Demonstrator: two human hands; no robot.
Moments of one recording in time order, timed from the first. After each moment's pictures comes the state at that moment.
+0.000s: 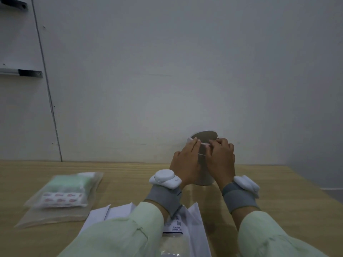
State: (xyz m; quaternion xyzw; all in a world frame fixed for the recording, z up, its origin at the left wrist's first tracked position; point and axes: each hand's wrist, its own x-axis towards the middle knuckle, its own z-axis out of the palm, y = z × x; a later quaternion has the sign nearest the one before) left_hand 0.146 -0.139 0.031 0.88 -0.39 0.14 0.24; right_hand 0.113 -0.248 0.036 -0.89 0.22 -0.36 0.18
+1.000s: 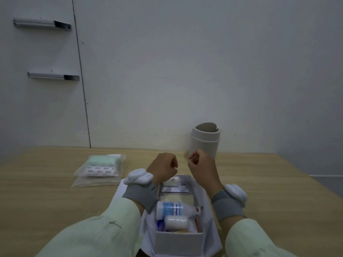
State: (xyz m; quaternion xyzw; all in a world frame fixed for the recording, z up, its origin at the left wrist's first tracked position) left_hand 0.091 -0.020 0.018 0.90 -0.32 0.04 0.29; right_hand 0.013 -0.145 0.026 -0.87 0.11 -0.28 0.38
